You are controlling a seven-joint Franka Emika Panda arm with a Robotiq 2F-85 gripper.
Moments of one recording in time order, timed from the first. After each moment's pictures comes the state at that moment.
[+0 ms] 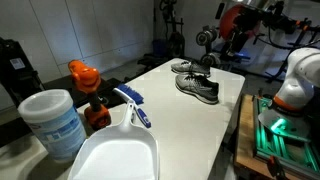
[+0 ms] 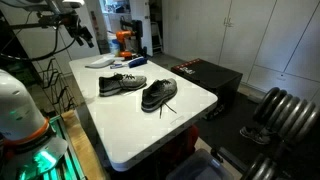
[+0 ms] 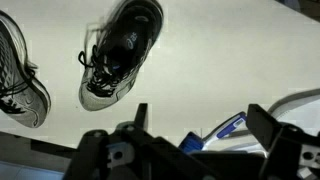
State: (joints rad) arm 0.25 -0.80 0.27 -2.60 0.14 2.08 0.13
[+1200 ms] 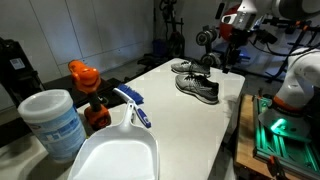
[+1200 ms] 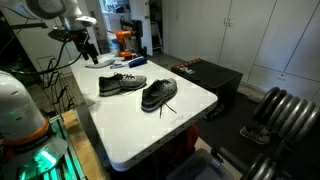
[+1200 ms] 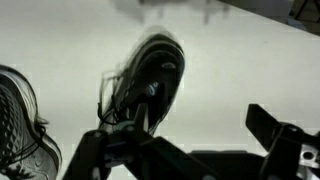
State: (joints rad) arm 0.22 -0.77 0.18 -2.73 0.14 2.08 0.10
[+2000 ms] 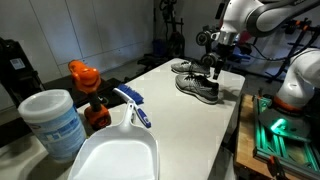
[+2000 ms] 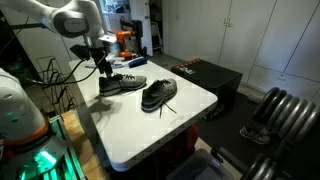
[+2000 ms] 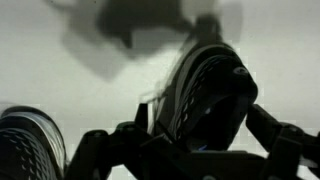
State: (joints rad) arm 0.10 -0.57 0.08 -2.77 0.10 2.23 0.07
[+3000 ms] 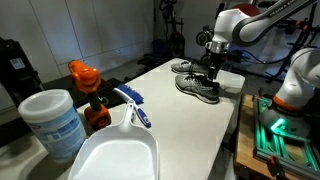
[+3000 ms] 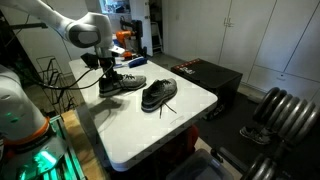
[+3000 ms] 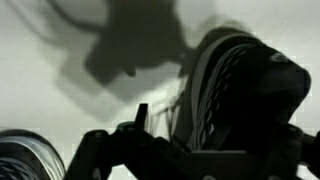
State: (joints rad) arm 0.06 -0.40 0.07 -2.75 0.11 2.33 0.10
